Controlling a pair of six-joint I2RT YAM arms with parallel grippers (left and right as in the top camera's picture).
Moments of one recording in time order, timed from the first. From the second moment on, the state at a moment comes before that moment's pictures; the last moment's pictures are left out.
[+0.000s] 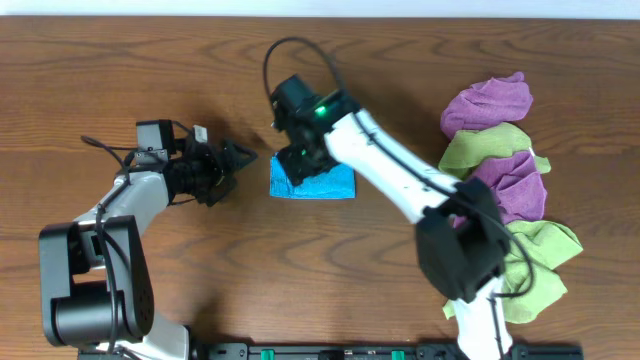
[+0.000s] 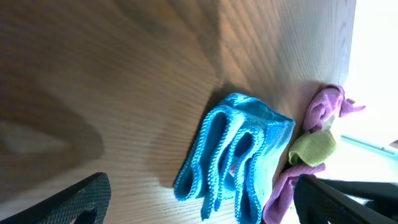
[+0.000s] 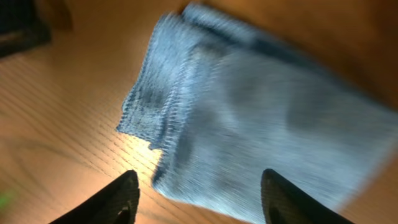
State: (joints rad) left arm 0.10 1.73 0.85 -0.23 0.77 -0.62; right arm 0.66 2.12 1.82 -1.05 -0.13 0.18
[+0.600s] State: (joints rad) left arm -0.13 1.77 0.85 -0.12 0.59 -0.59; right arm 0.36 2.02 1.51 -0.84 -0.32 0.19
